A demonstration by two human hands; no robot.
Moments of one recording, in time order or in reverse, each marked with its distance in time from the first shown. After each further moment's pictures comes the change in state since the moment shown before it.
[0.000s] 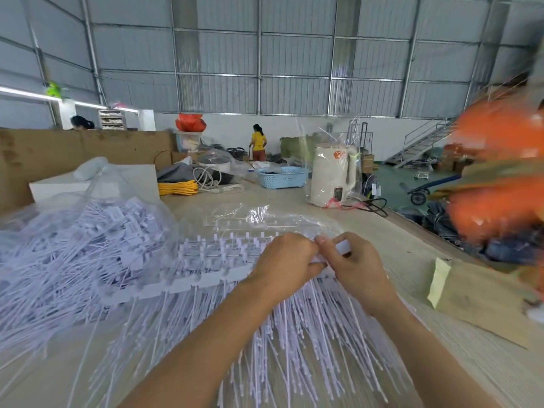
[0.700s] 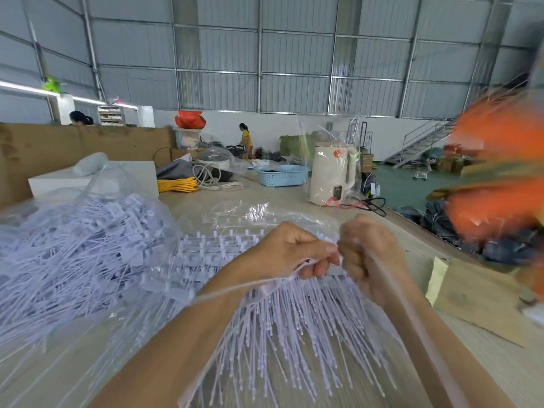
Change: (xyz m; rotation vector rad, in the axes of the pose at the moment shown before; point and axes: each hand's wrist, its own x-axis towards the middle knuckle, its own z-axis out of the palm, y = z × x) left_hand -0.010 -0.013 -0.015 -1.172 -0.221 0.025; right_hand 0.001 -0.022 -0.027 0.810 -0.153 0.147
